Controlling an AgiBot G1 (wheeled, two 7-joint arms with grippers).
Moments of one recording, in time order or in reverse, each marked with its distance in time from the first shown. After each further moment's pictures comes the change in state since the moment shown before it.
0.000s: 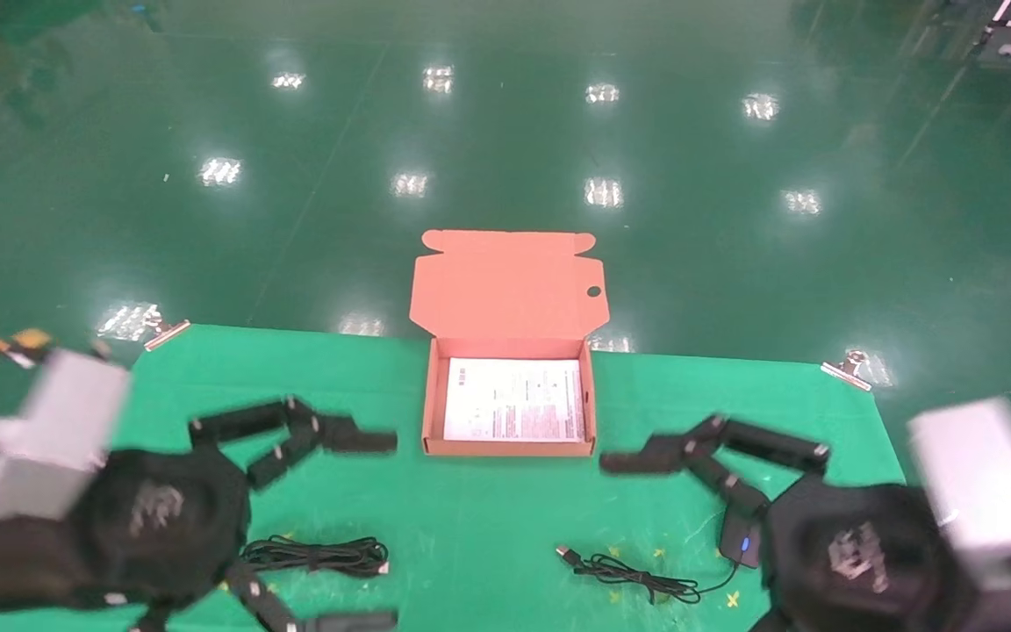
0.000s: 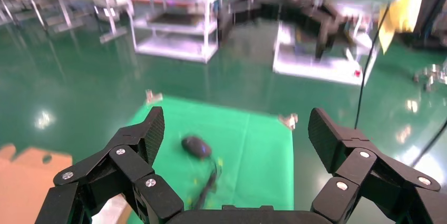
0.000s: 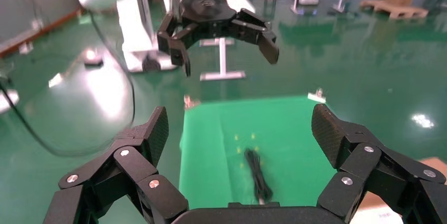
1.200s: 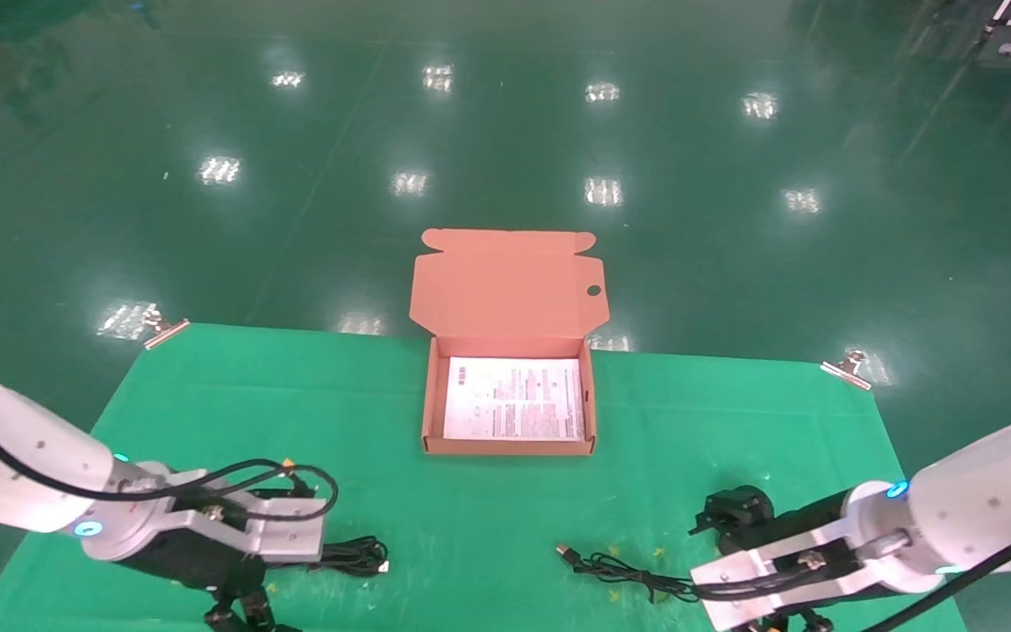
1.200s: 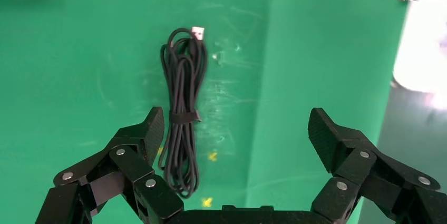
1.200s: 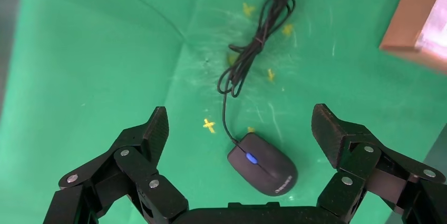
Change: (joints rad) left arm -0.375 0.304 0.633 0.246 0.955 -0.131 -0.098; right arm 0.414 -0.188 -0.789 0.043 -1.021 0.238 -0.049
